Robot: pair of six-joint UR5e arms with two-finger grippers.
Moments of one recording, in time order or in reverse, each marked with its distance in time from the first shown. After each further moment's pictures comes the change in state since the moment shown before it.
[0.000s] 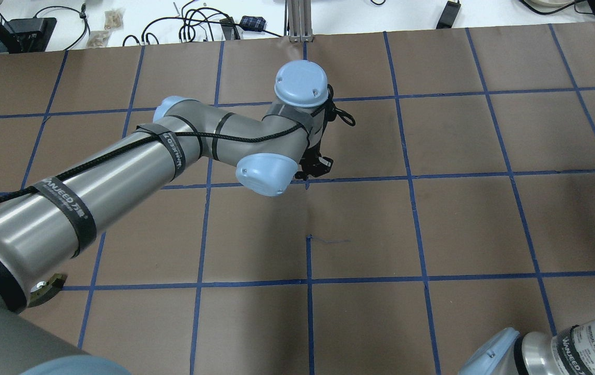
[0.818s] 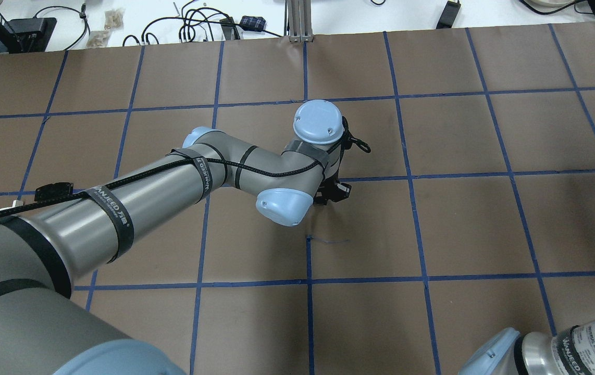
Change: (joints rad) left arm -0.100 -0.089 -0.105 0.208 -0.078 -0.102; right arm -0.002 -0.004 -0.001 -0.012 0.004 0.010
